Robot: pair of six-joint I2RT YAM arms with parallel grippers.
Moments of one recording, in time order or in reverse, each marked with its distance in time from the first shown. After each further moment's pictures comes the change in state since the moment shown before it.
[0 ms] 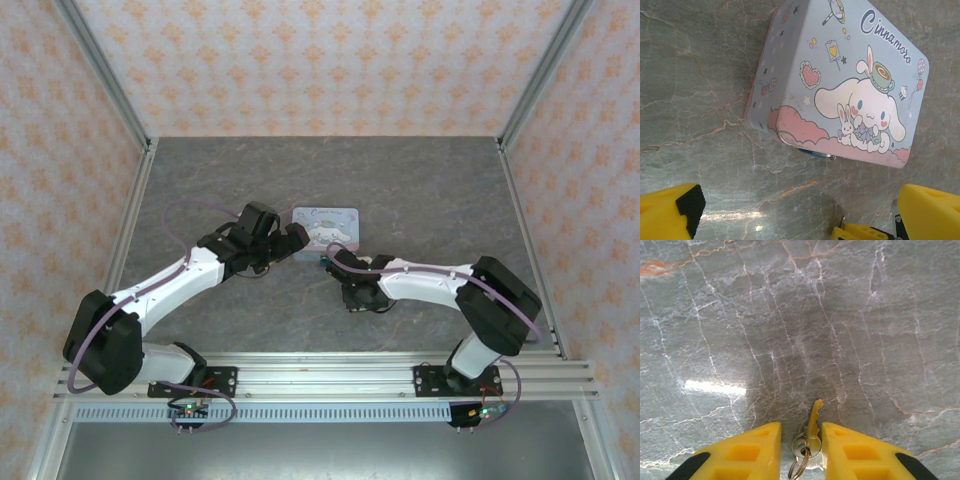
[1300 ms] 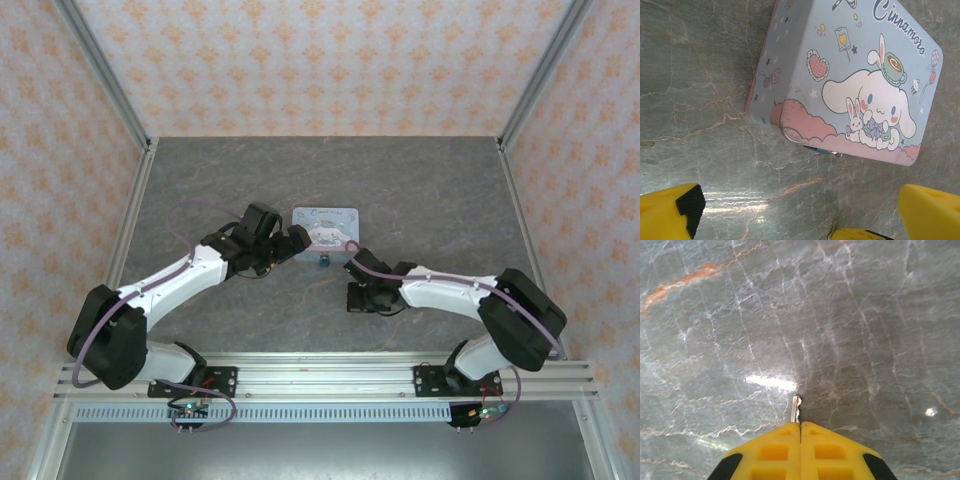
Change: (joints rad) left arm 0.000 0.031 0.000 0.003 0.025 -0.003; right arm -0.076 -0.147 -0.164 0.217 -0.199 0.018
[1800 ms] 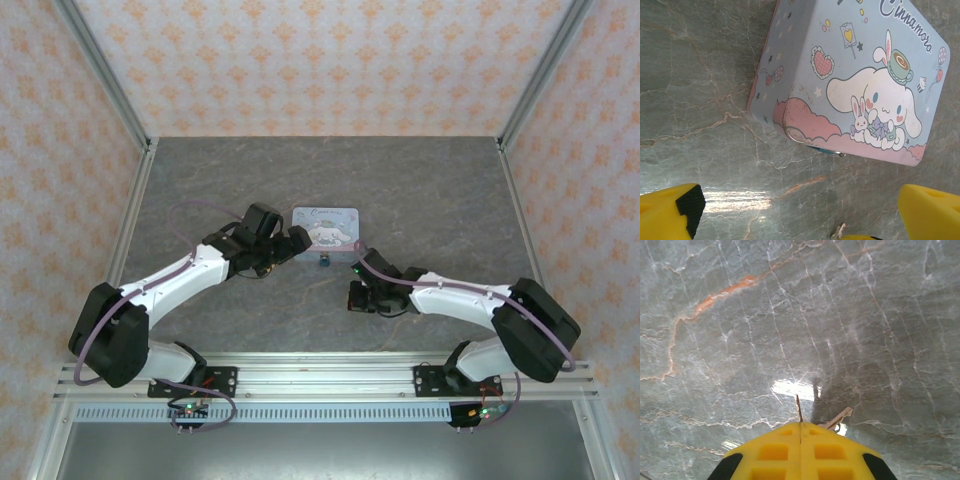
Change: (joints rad) left arm 0.000 0.013 0.000 0.001 0.008 0.000; right arm -0.014 -0.079 -0.066 0.104 -0.051 0.041
